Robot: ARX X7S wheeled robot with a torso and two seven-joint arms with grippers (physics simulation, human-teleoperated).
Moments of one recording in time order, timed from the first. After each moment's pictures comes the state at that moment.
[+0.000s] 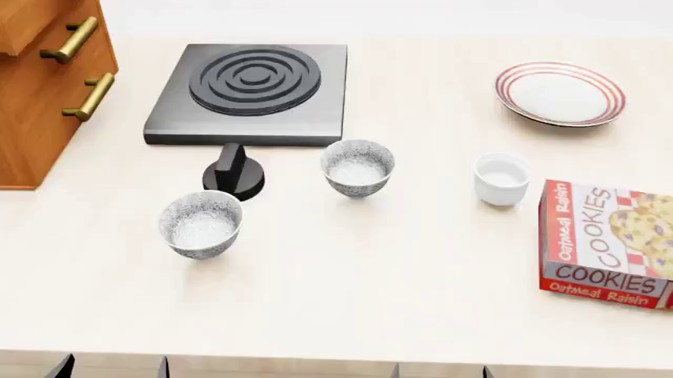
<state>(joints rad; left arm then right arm) 0.00 0.00 0.00 0.00 0.00 0.00 0.00 0.00 0.00 0.00 0.00 0.00 0.00 0.00</state>
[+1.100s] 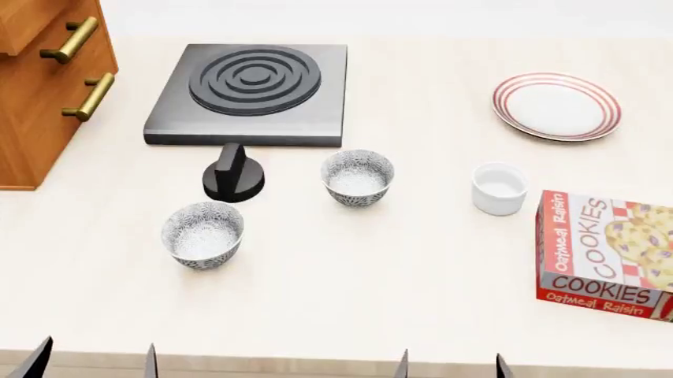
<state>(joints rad) 0.02 -0.11 0.12 0.10 0.02 0.00 -0.15 -0.01 0.10 -0.10 -0.14 0.07 0.10 0.14</state>
